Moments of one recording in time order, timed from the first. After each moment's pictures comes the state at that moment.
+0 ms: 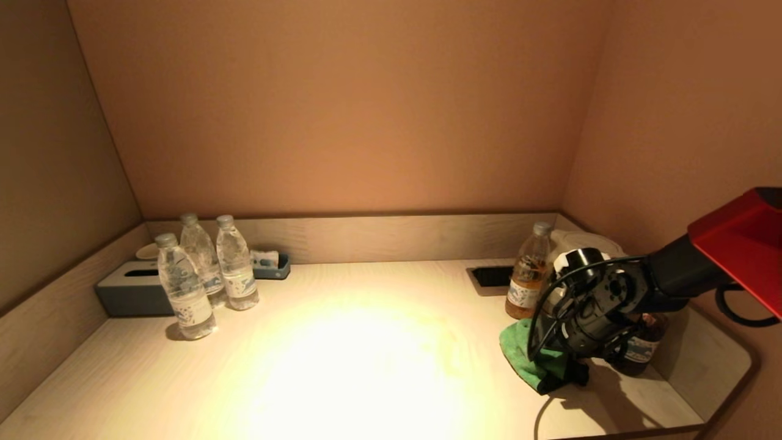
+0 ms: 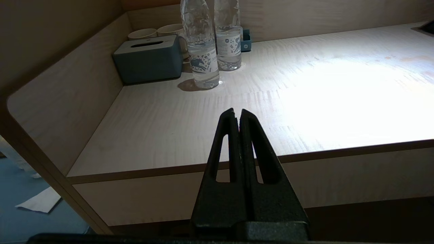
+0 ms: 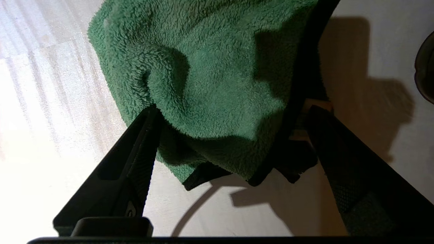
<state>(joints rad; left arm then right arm) 0.01 0.00 0.00 0.01 -0.03 0.09 0.01 2.12 -1.13 0.15 -0.01 0.19</state>
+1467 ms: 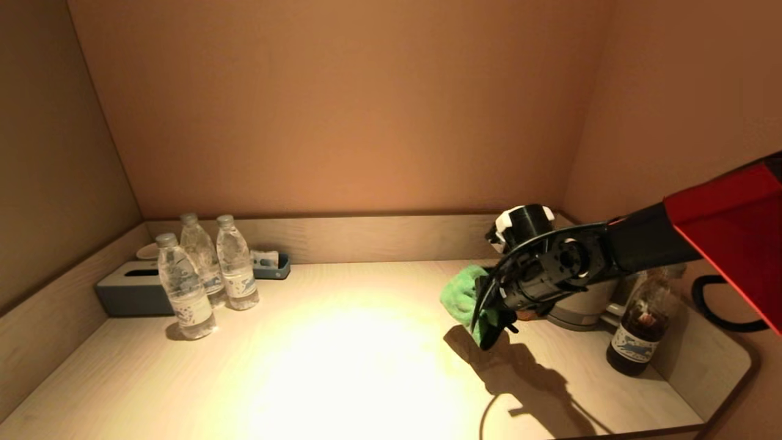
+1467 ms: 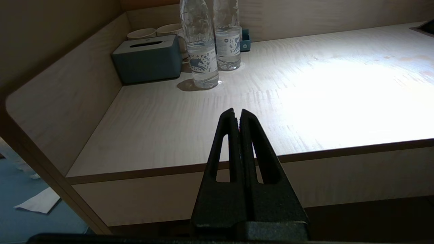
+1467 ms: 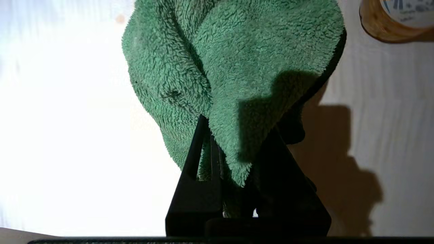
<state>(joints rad) 0.01 0.00 0.00 0.01 -0.03 0.09 0.25 2.06 -1.34 0.16 0.05 0.23</state>
